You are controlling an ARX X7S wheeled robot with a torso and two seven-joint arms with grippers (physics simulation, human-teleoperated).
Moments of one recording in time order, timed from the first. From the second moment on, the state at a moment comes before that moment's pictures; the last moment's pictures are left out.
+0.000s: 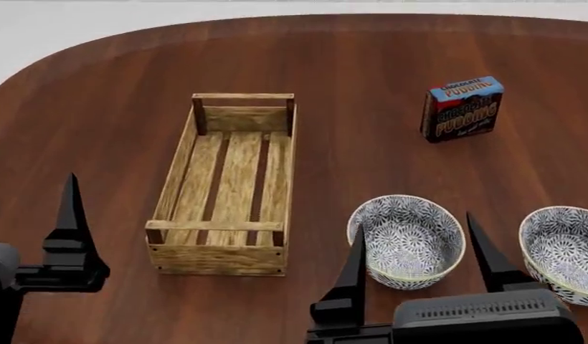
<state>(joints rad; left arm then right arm) -0.24 -0.21 0.08 0.48 -0.20 -0.37 -0.19 0.14 0.27 -0.16 -0.73 0.04 0.60 0.18</state>
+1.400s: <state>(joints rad) -0.22 -0.25 0.10 0.50 -0.26 -0.33 -0.19 0.17 0.27 -0.17 -0.70 0.06 0.66 0.23</state>
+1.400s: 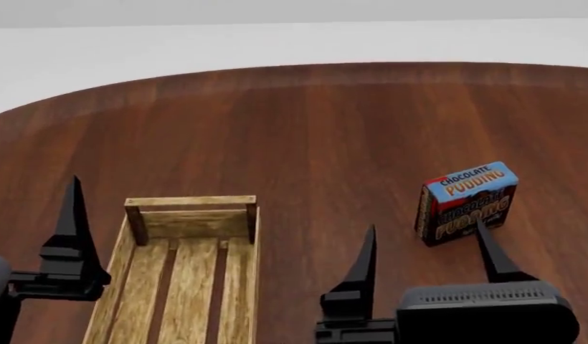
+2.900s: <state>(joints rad) -0.21 -0.29 0.12 0.50 -0.28 -0.29 -0.22 0.17 0.29 -0.17 -0.70 0.10 0.66 0.25</state>
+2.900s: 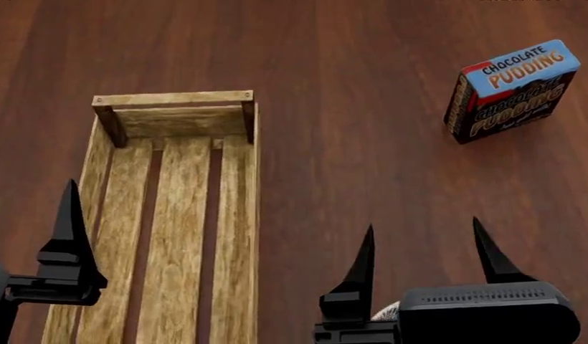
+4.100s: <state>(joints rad) -0.22 -0.32 0.09 0.54 -0.28 -0.28 -0.27 0.67 0.32 0.06 -0.70 1.36 1.44 1.10</state>
